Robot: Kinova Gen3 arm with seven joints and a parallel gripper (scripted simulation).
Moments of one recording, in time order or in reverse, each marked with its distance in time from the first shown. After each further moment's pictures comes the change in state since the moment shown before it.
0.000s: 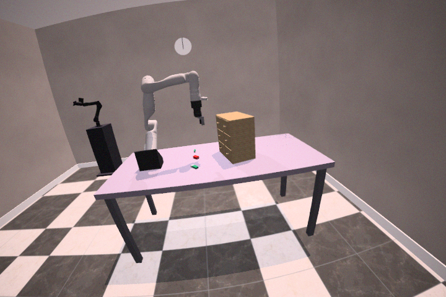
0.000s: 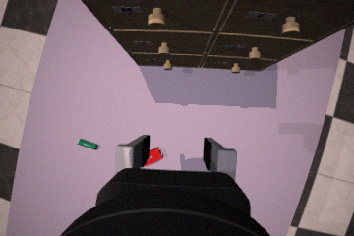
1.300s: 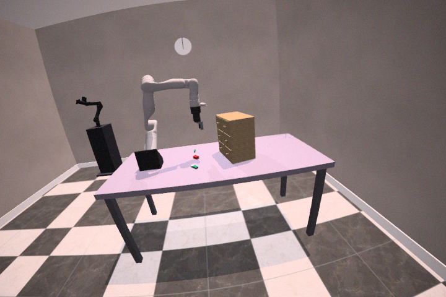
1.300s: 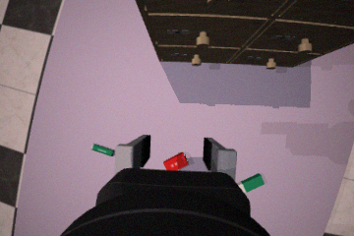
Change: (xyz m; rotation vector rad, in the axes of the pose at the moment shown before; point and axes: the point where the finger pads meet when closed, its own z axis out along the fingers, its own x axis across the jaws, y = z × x) arm -0.057 0.000 0.046 0.001 -0.004 0.010
